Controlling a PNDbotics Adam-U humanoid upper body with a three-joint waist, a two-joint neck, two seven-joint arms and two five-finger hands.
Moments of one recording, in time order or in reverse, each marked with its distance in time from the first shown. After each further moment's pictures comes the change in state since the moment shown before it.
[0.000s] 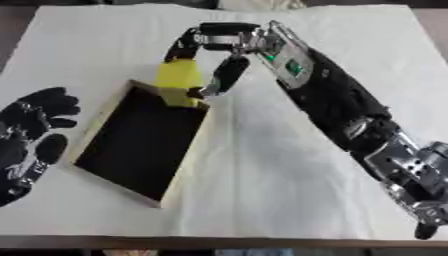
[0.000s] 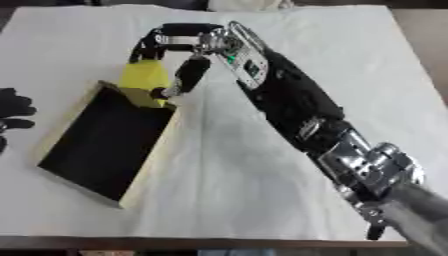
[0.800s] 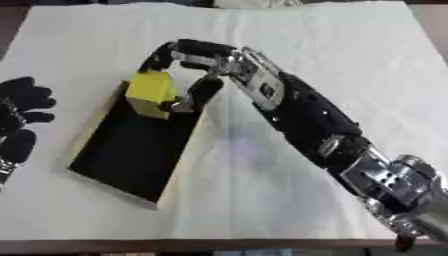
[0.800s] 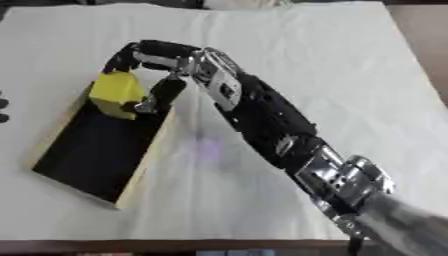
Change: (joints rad) left arm 0.005 -0.009 0.037 -0.043 0.032 -0.007 0.022; right arm 0.037 0.074 0.038 0.011 0.091 -0.082 -0.155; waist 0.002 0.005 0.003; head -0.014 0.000
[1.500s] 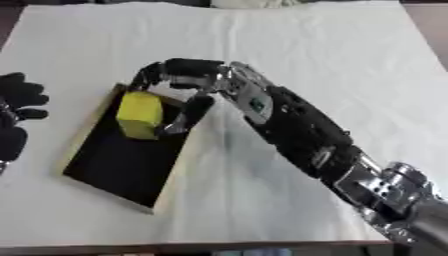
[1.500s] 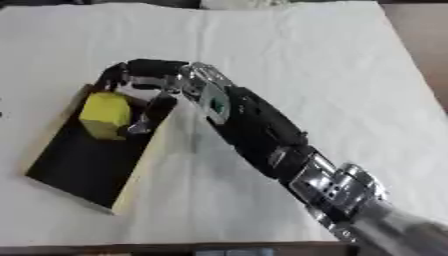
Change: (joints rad) left arm 0.000 -0.002 0.006 -0.005 0.002 0.001 0.008; right arm 0.017 0.023 0.027 -0.008 0.067 -0.029 0.013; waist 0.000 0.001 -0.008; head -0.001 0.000
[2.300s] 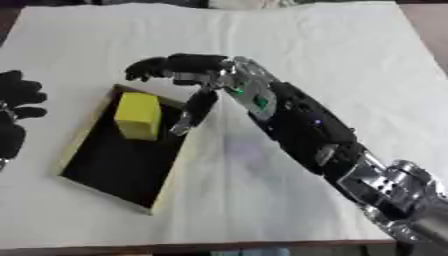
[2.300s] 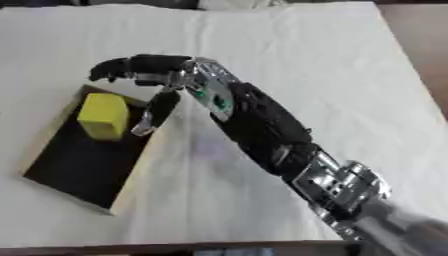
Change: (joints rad) left arm 0.001 -0.006 0.013 -0.001 0.001 -0.003 0.010; right arm -0.016 -0.058 -0.015 -0.045 -0.003 0.002 -0.019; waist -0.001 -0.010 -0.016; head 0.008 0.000
